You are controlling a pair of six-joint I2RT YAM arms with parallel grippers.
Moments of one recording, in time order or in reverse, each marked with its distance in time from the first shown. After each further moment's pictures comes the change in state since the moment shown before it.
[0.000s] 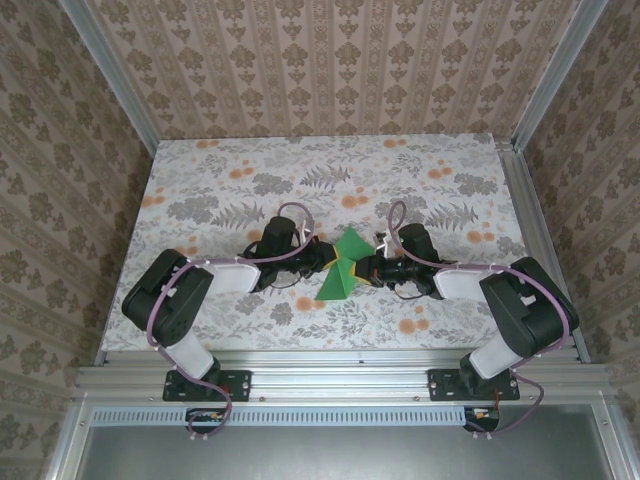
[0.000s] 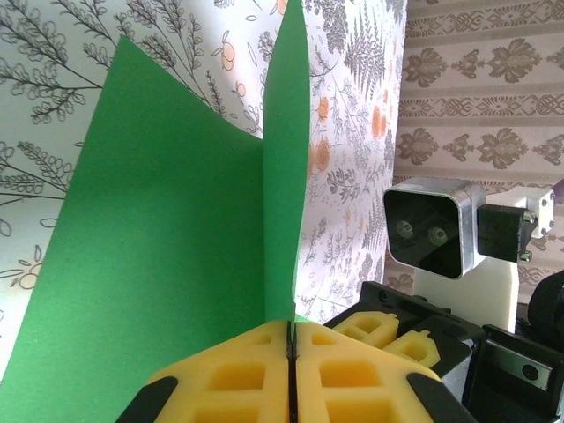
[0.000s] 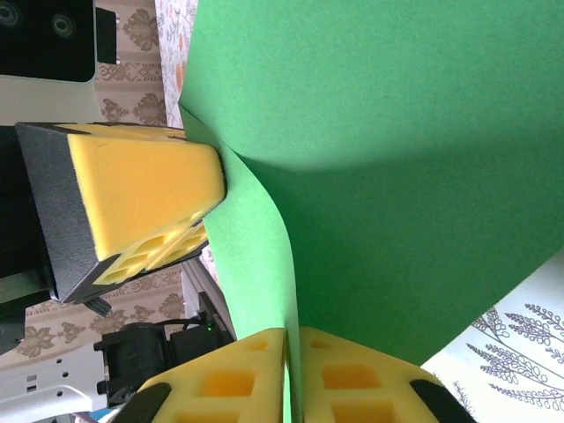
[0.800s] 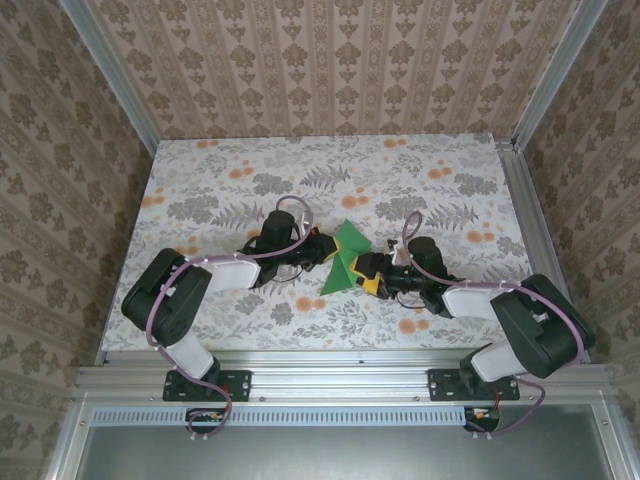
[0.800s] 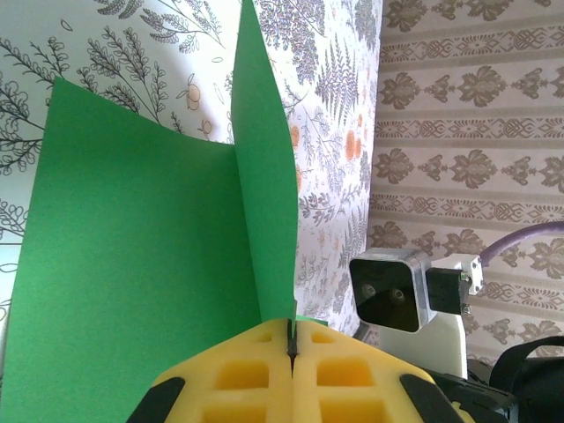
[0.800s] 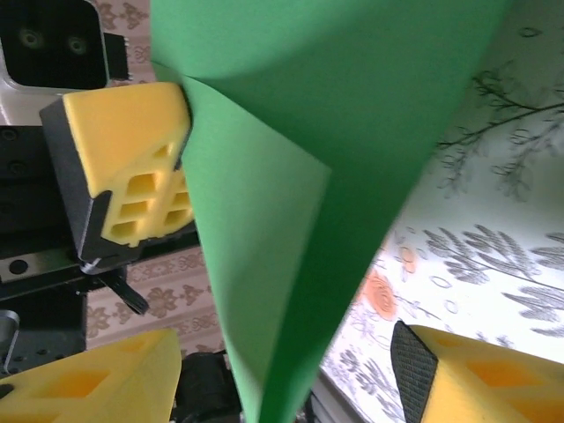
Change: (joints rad) left arm 0.007 0.000 0.040 0.017 -0.008 -0.038; right arm 0.040 -0.103 -0.160 0.246 0.095 0.317
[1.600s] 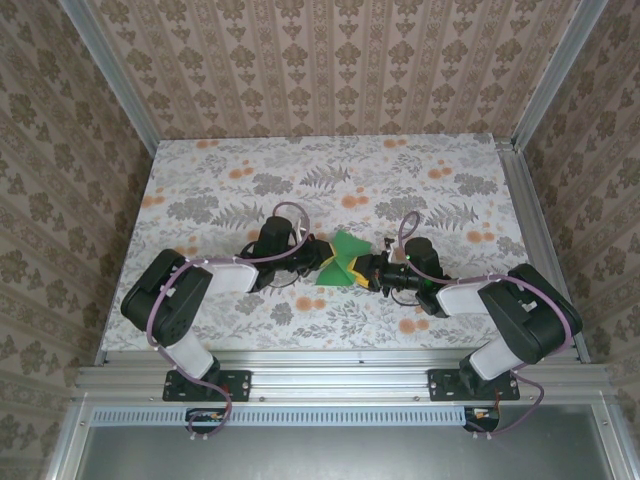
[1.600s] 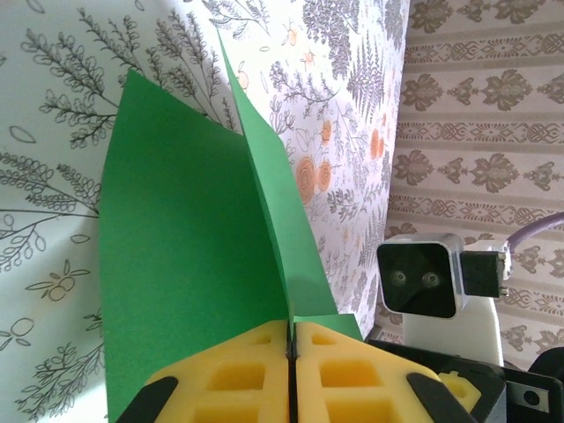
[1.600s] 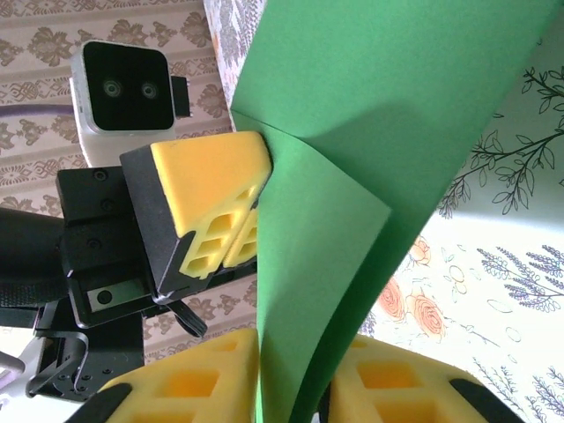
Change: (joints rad) left arm 0.013 -0.002 -0.058 0.011 -0.008 0.002; right arm 0.015 0.075 0.000 0.161 0.015 0.131
